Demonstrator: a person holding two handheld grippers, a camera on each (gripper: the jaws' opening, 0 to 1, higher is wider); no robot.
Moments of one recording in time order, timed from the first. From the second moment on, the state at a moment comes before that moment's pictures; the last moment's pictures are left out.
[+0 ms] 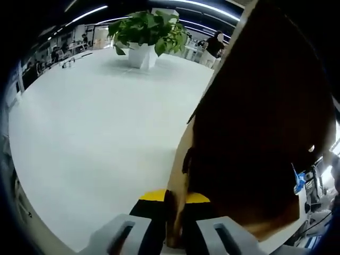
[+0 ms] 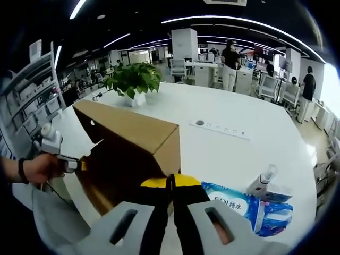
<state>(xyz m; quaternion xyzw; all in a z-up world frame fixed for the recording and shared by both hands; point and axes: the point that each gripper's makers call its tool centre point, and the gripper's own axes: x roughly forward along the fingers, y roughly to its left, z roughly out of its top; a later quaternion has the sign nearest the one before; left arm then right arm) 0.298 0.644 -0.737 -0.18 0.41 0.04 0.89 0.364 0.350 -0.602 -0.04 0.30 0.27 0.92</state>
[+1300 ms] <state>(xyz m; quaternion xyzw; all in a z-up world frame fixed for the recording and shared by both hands) 0.306 0.640 -0.715 -0.07 0.38 -0.04 0.92 0.314 0.354 -0.664 0.00 0.34 0.26 0.91</state>
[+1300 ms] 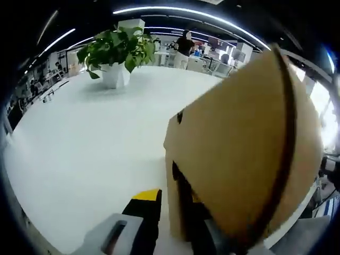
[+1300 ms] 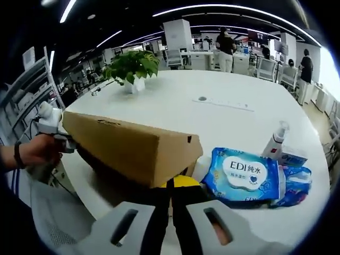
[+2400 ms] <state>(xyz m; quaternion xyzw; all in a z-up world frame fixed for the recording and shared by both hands) 0.279 0.629 -0.680 -0.01 0.31 -0.10 0.95 0.293 0.347 -0.684 0.05 0.35 0.25 0.90</state>
